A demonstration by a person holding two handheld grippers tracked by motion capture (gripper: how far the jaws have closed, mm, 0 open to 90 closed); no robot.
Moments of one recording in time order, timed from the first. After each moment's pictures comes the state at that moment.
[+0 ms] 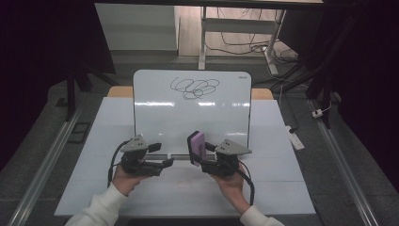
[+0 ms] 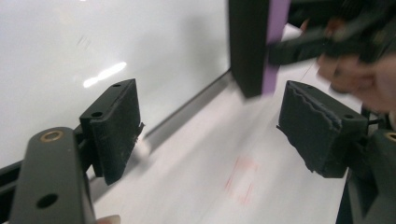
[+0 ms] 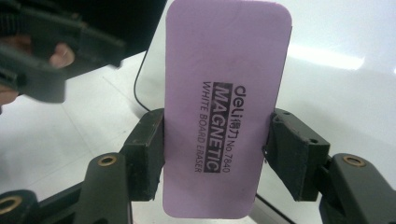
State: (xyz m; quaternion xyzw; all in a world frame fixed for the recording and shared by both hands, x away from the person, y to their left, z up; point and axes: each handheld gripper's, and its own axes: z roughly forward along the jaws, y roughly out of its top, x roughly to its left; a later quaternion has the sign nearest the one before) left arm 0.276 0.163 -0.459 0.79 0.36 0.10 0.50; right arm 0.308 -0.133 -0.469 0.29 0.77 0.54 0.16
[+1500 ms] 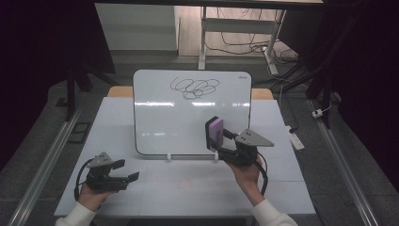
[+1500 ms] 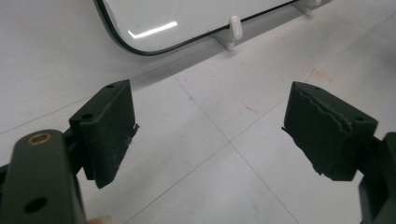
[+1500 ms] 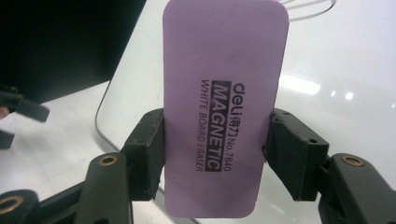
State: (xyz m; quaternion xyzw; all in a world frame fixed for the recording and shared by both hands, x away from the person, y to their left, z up) left arm 0.242 0.251 -0.511 0.77 0.45 0.10 0.43; right arm 0.322 -0.174 -0.434 0.29 0.74 0.56 0.22
